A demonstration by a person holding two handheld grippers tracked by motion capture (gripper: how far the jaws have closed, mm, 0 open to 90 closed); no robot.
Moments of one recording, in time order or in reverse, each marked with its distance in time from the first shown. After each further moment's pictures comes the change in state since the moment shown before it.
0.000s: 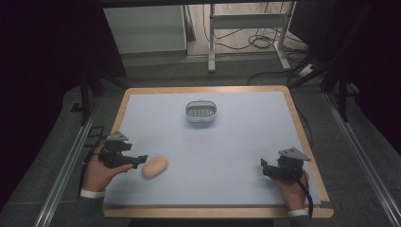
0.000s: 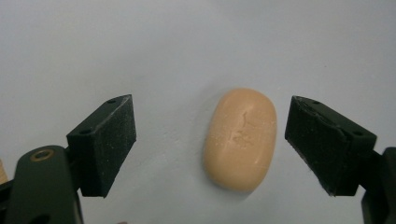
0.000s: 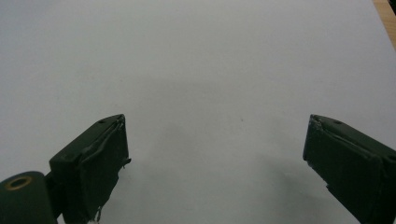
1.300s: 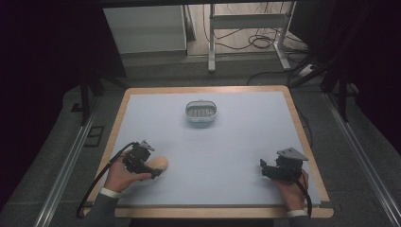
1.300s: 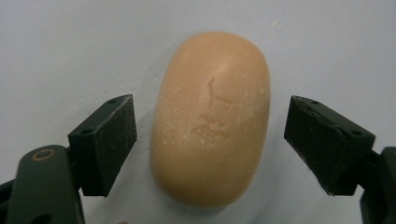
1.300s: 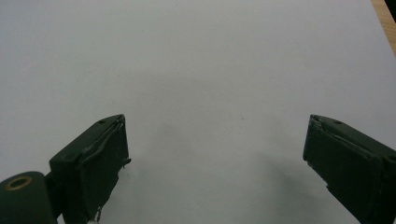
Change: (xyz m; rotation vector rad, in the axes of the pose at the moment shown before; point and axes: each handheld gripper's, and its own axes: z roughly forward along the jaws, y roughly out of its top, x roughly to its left) left arm -0.027 -0.004 0.067 0.269 -0.030 0.106; right arm 0.003 0.000 0.002 0.015 -0.020 -0.028
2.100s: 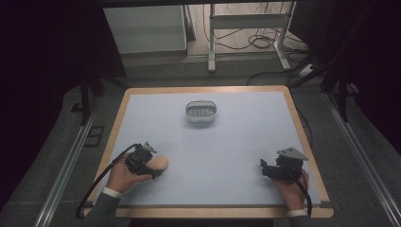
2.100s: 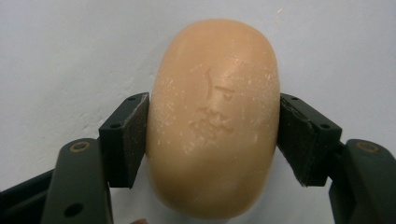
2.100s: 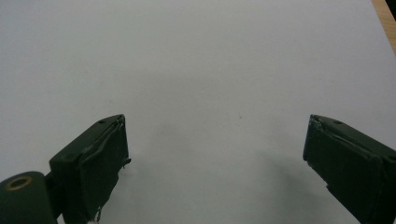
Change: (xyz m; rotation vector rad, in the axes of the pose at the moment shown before) left arm -0.003 0.001 0.006 0.012 0.018 0.035; right arm -0.001 0.000 0.001 0.006 -0.005 0.010
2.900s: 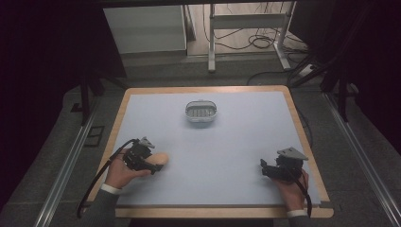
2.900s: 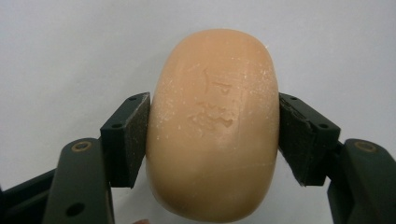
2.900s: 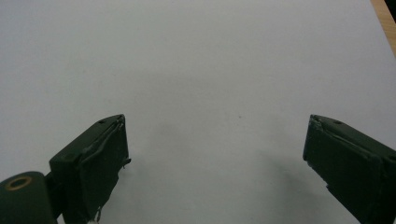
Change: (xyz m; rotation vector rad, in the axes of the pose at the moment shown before) left arm 0.006 0.008 -0.014 -0.067 -0.024 -0.004; right arm 0.000 0.000 0.000 0.002 -0.003 -0.001
